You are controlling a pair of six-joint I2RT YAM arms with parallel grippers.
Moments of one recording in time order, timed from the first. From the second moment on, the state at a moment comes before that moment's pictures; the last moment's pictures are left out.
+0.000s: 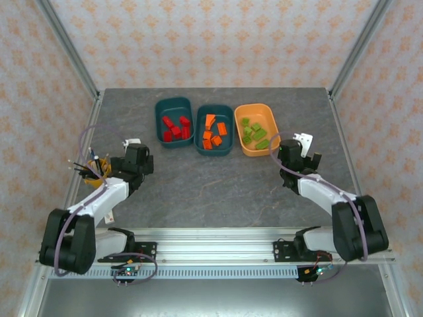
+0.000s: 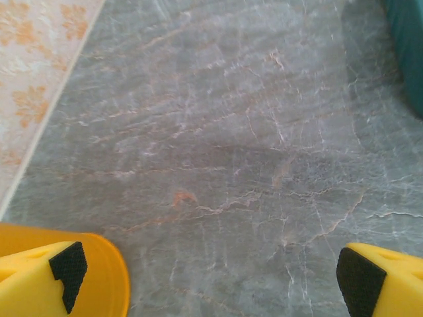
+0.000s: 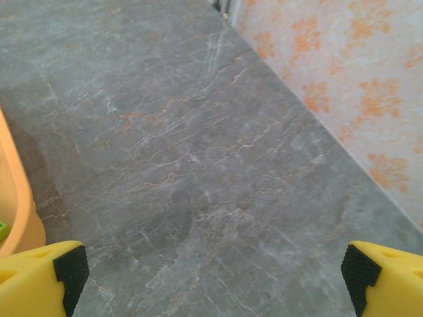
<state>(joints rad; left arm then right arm) -0.13 1.23 0.55 -0.13 -0.49 -0.14 0.24 1.32 0.55 0.12 0.68 0.27</state>
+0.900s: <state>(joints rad) 0.04 1.37 0.49 0.34 -0.20 -0.07 0.04 1.52 0.40 0.67 0.35 0.19</state>
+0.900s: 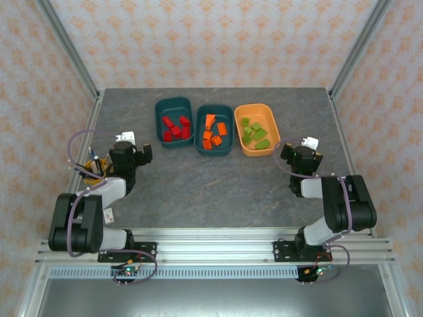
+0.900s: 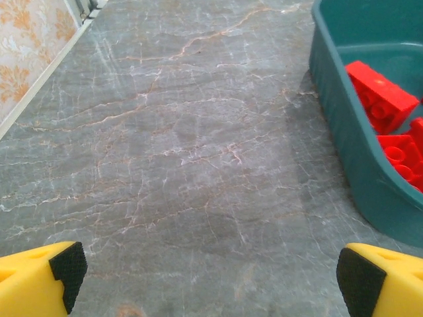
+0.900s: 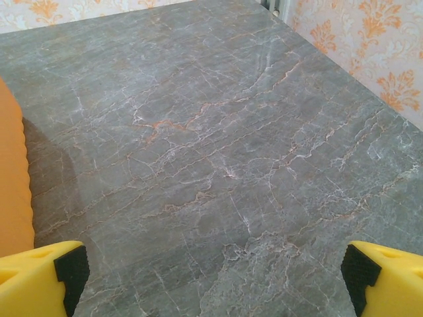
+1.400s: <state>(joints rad) 0.03 1.47 0.54 0.38 -0.14 -0.10 0.04 1.52 0.40 0.68 0.35 0.19</state>
